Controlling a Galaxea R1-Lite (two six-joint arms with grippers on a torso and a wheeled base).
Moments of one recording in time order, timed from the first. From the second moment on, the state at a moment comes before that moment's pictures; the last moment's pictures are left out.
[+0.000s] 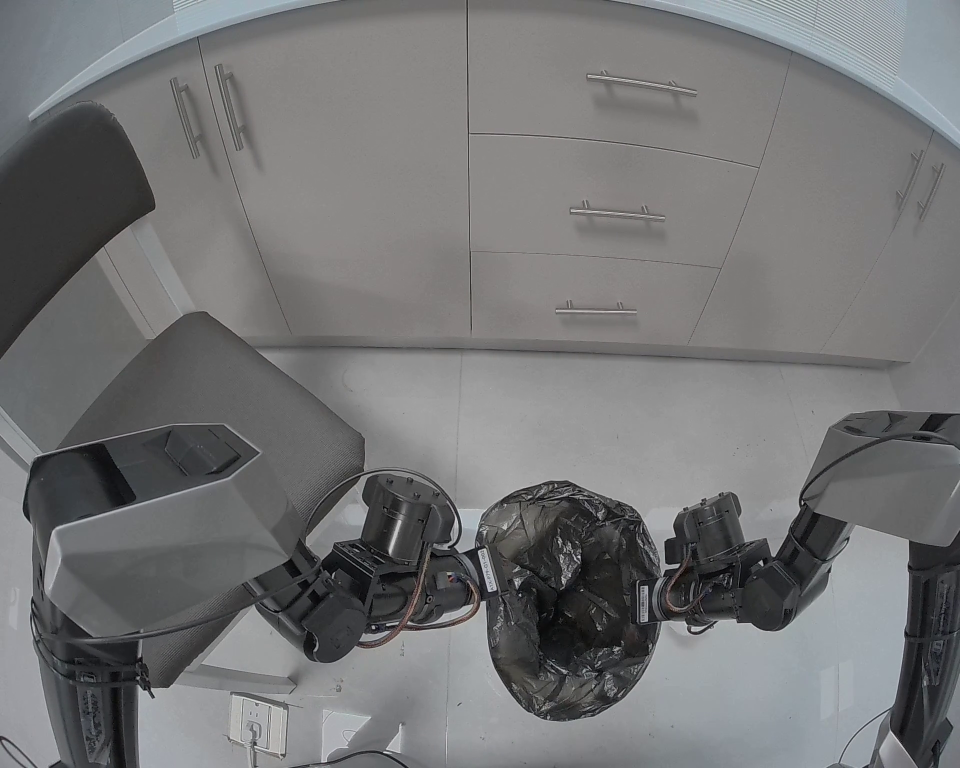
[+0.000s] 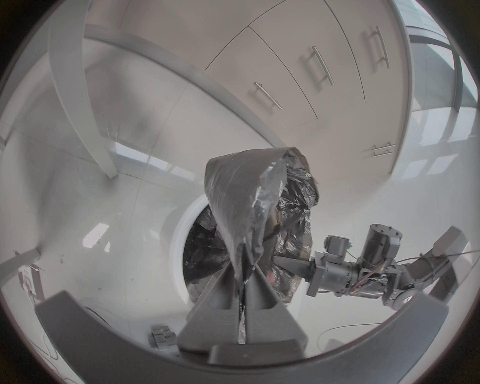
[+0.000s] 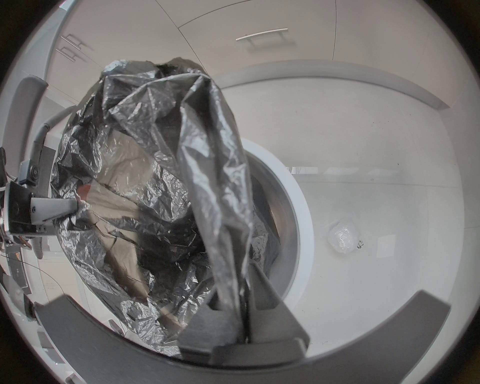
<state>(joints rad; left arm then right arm) -0.64 2.30 -0.90 -0.81 -0.24 -0.77 0.40 2.29 -0.71 -0.73 0.04 0.32</state>
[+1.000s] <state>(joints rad) -0.65 2.35 -0.93 -0.79 -0.12 -0.69 0.36 2.39 -0.77 -0.74 -0.20 0.28</state>
